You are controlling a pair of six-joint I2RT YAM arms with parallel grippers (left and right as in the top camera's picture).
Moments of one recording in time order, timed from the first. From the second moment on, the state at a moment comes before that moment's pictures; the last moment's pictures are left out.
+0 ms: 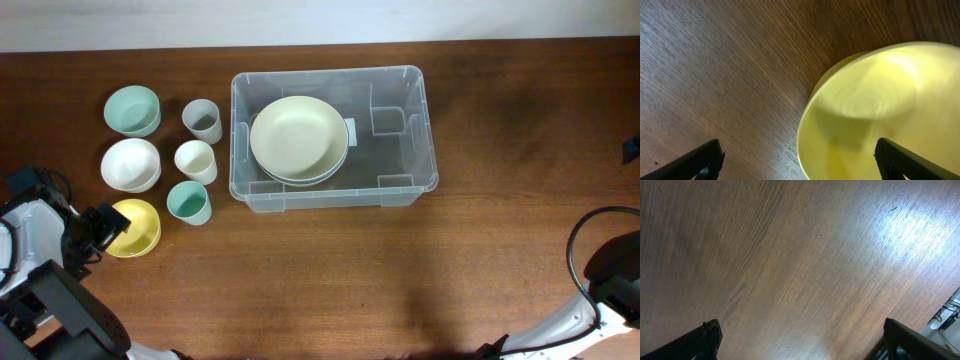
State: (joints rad) left arm 0.62 1.73 1.15 -0.92 -0.01 -0.29; right arm -0.72 2.06 2.20 -1.62 0.07 0.40
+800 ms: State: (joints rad) left arm 0.62 1.73 1.09 -0.87 -0.01 -0.29; right arm -0.72 2.06 2.20 -1.62 0.07 0.40
